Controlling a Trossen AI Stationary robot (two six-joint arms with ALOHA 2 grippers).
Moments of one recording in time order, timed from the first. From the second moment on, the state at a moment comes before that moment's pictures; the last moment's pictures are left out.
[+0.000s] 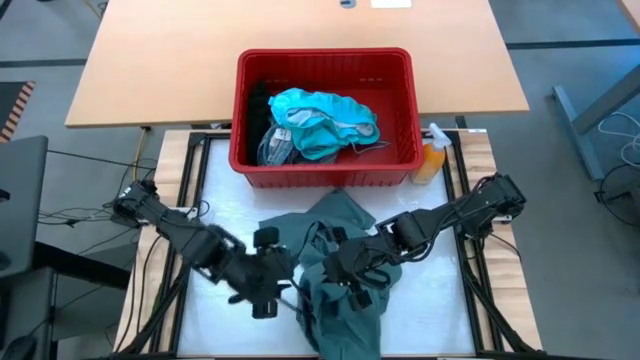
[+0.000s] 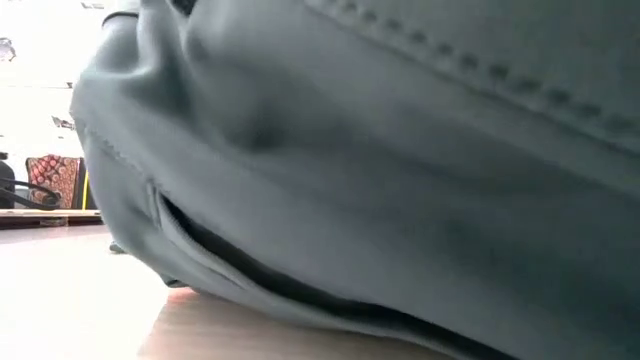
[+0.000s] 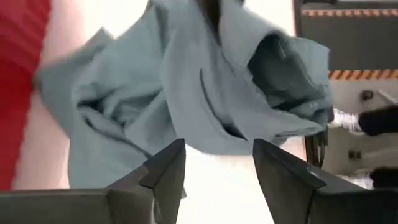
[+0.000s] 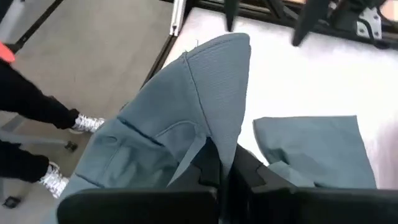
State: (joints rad) left arm -0.58 1.70 1.86 -1.13 -0.33 -0.54; right arm 0.40 1.74 1.72 -0.68 0.06 0.08
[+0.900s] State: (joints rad) left arm -0.66 1.57 1.40 -0.57 -0.94 -1.09; right arm 0.33 1.74 1.59 -0.53 0.13 0.26
